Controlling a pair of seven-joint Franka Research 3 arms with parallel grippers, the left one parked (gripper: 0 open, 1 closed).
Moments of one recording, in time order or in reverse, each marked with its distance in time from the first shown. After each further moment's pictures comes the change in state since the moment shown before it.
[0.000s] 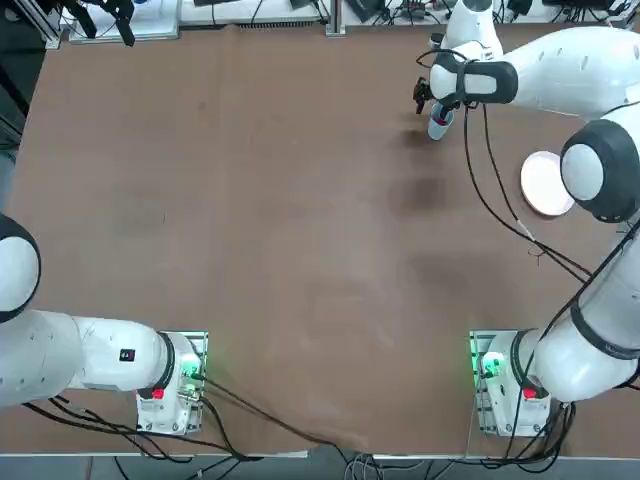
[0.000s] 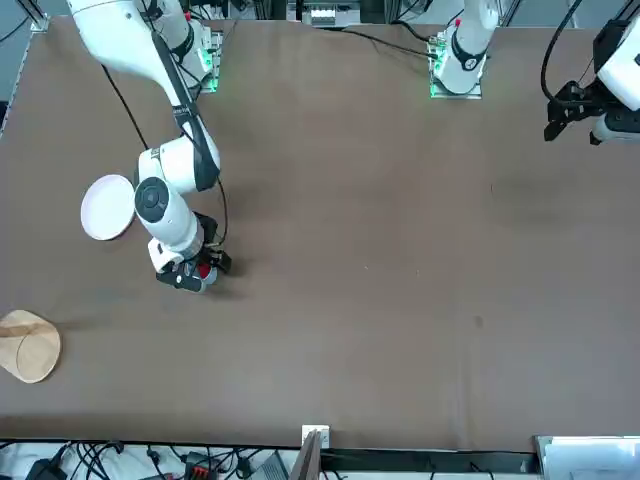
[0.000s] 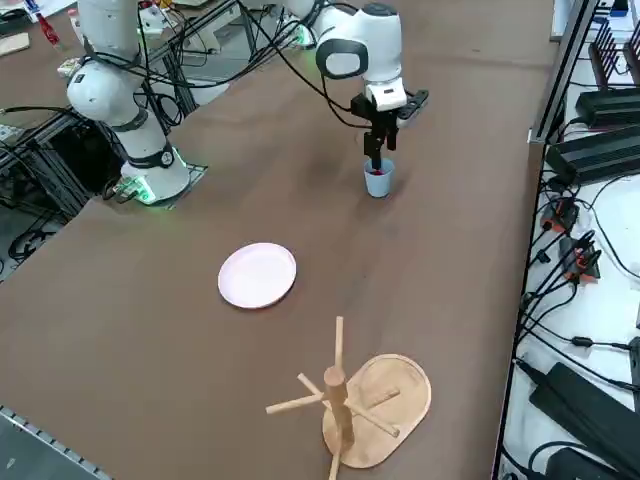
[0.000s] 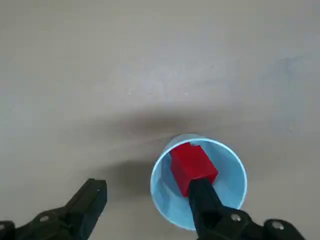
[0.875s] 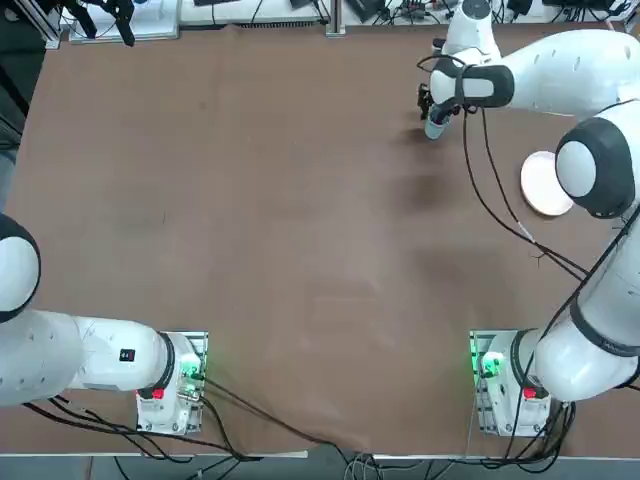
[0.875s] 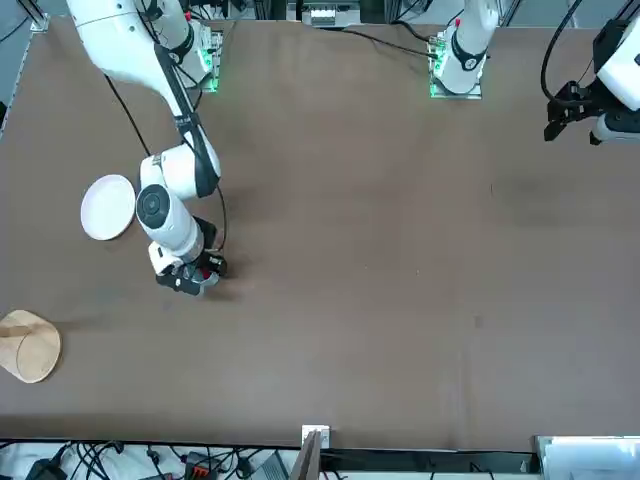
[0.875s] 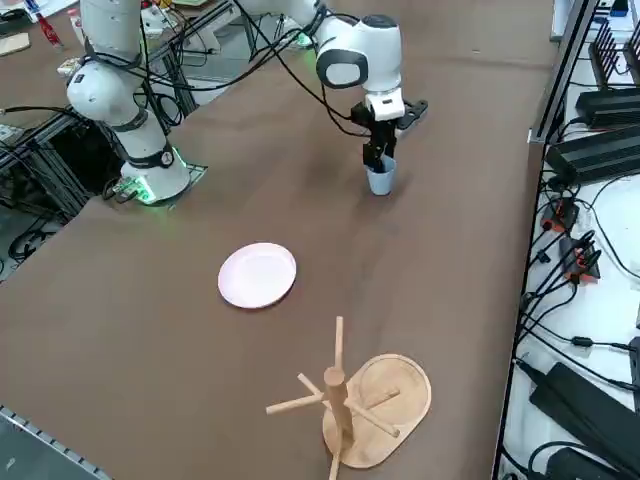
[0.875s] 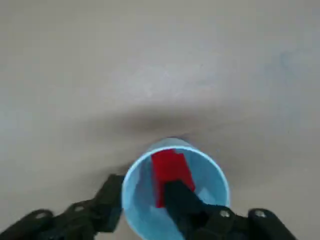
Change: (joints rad) arm -0.001 0.026 -0.012 0.002 -0.002 0.023 0.043
